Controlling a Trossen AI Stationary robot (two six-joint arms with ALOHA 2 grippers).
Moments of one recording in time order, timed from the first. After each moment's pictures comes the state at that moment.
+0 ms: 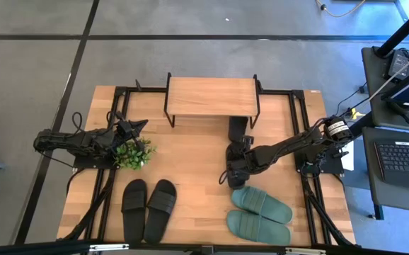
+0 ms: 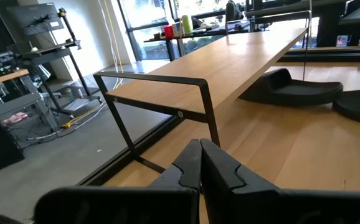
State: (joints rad) left arm -0.09 0.00 0.10 -0.26 -0.83 0.06; right arm 0.25 1.72 1.04 -0.74 0.52 0.28
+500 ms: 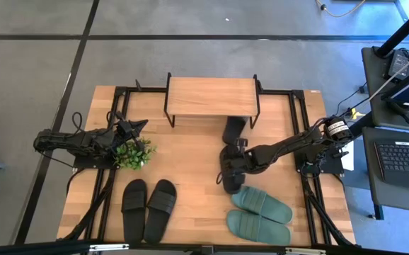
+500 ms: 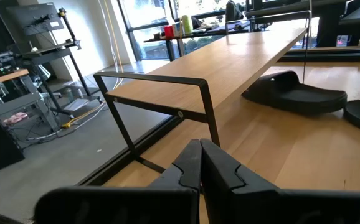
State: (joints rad) left arm -0.09 0.00 0.10 -0.26 -0.83 0.06; right arm 0.25 1.72 1.04 -0.58 0.42 0.22
